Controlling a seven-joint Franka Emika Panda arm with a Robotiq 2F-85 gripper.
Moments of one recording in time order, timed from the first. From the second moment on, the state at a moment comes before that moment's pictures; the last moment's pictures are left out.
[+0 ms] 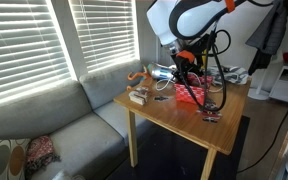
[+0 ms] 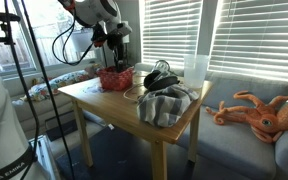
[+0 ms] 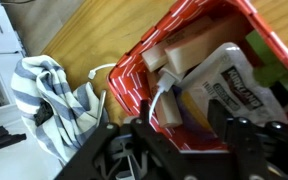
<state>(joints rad) 0.19 0.00 0.22 -2.05 -0.38 1.64 0.89</state>
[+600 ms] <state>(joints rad) 0.18 0.02 0.17 -2.05 -0.37 1.67 0.91</state>
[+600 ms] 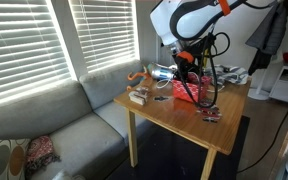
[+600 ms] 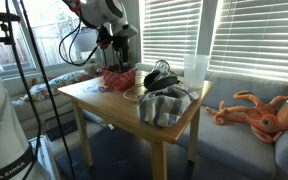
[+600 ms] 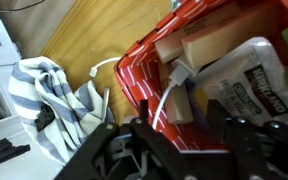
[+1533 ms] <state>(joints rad) 0.18 0.06 0.15 -2.05 -0.40 1.67 0.91</state>
